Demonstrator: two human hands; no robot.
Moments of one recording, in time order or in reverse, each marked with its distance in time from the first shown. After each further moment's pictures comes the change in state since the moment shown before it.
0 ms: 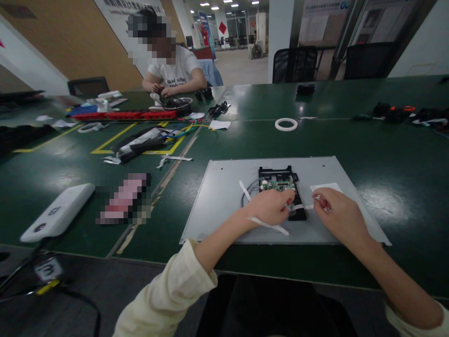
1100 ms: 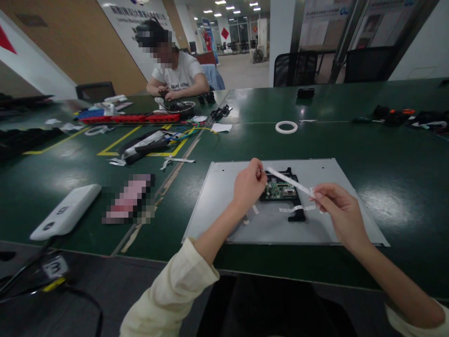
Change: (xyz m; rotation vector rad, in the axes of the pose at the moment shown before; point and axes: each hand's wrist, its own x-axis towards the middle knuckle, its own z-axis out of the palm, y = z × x) left_hand 0.002 -0.038 -0.011 -0.104 0.612 -0.439; right_hand 0.002 -0.018 -0.004 1.051 0.104 0.332
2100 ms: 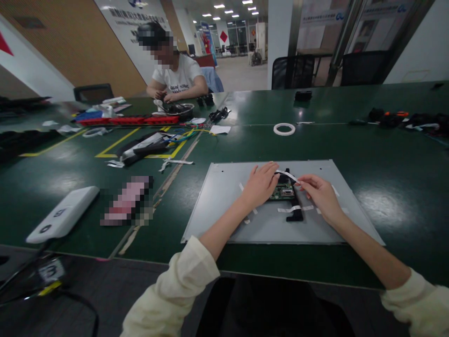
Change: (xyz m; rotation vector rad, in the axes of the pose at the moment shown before) left_hand 0.006 0.006 0.025 0.162 -0.237 0.272; right_hand 0.054 0.038 0.008 -0.085 -0.003 0.174
